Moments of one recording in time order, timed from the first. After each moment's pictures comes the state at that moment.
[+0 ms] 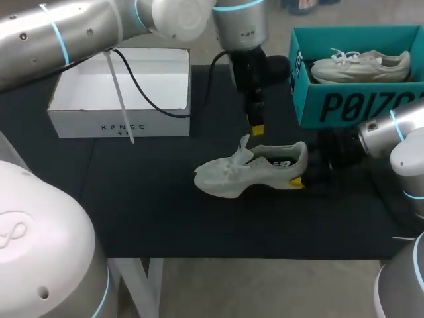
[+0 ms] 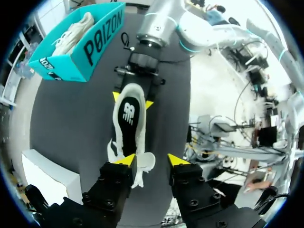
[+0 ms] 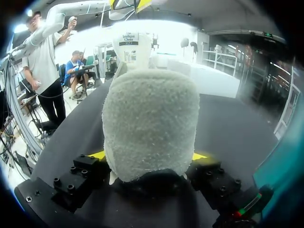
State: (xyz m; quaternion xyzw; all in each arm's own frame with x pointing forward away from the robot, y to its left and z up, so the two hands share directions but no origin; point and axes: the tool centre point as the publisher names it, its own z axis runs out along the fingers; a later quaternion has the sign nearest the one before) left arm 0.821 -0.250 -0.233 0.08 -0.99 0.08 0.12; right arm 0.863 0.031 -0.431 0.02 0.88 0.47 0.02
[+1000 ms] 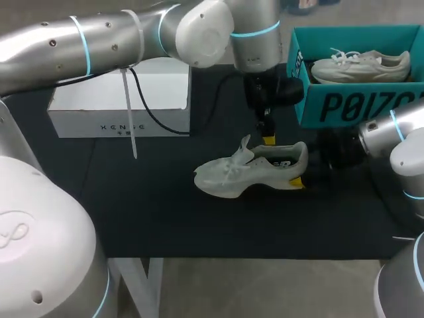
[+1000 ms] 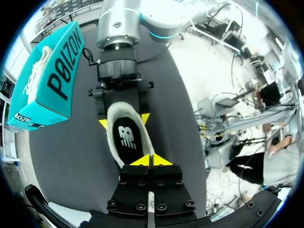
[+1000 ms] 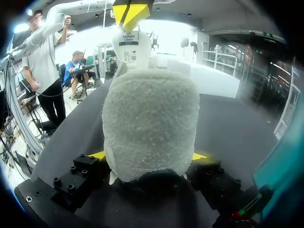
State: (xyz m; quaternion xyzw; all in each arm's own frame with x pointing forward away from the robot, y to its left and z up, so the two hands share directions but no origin) left arm 0.833 -0.285 -0.286 -0.09 -0.98 0.11 0.10; right arm 0.863 0.031 -0.431 0.02 0.88 0.47 0.02
